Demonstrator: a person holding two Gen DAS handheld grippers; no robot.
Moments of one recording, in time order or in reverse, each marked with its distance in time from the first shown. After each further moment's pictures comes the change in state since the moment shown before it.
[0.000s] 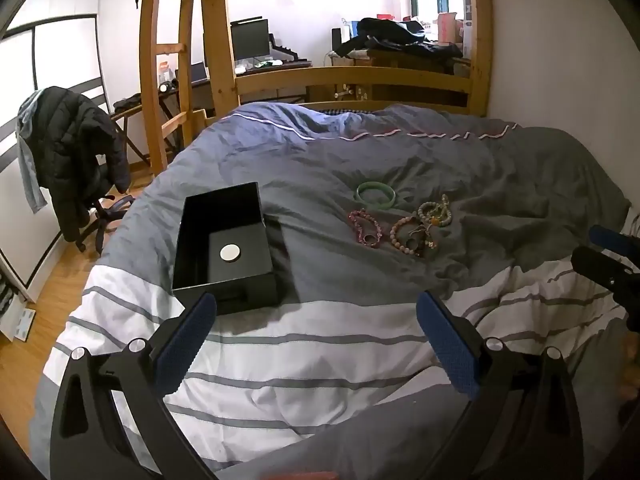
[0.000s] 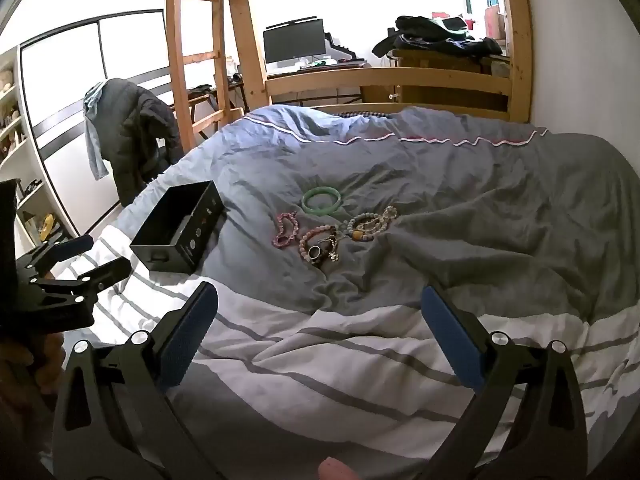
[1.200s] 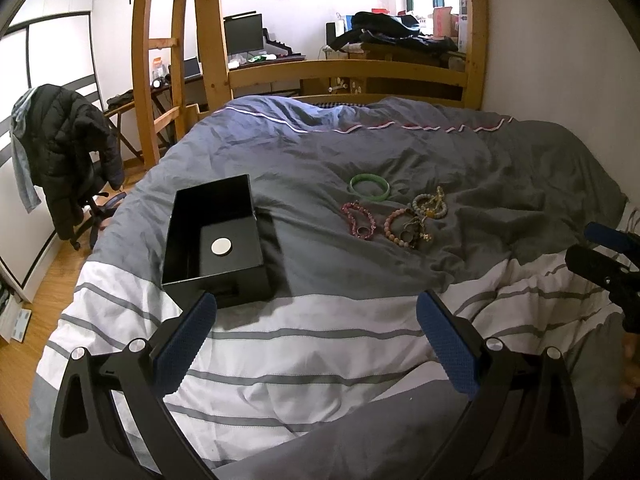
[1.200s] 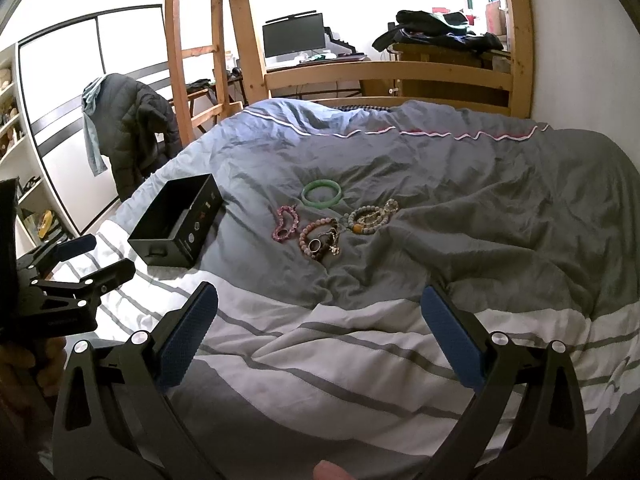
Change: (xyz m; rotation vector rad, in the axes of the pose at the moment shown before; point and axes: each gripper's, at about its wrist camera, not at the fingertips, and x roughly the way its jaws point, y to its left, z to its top) left arm 0.009 -0.006 -0.004 0.010 0.034 -0.017; right arm 0.008 0.003 -0.005 -0.008 0.018 -0.004
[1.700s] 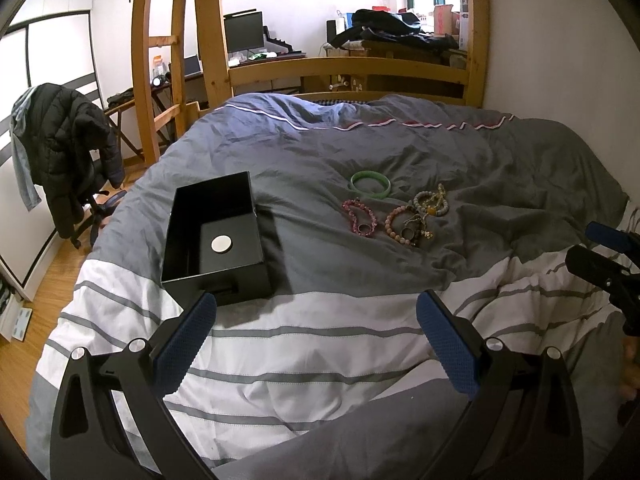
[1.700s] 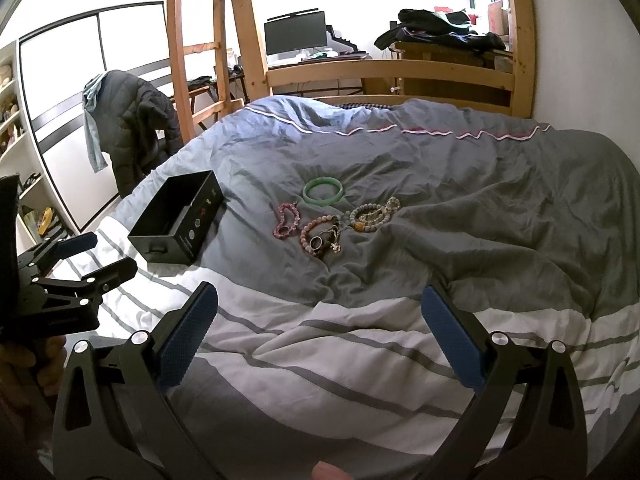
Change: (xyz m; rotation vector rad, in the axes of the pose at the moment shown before) left arm 0.002 0.001 -0.001 -0.001 0.006 0.001; right arm 0.001 0.001 -0.001 0.000 0.004 -0.003
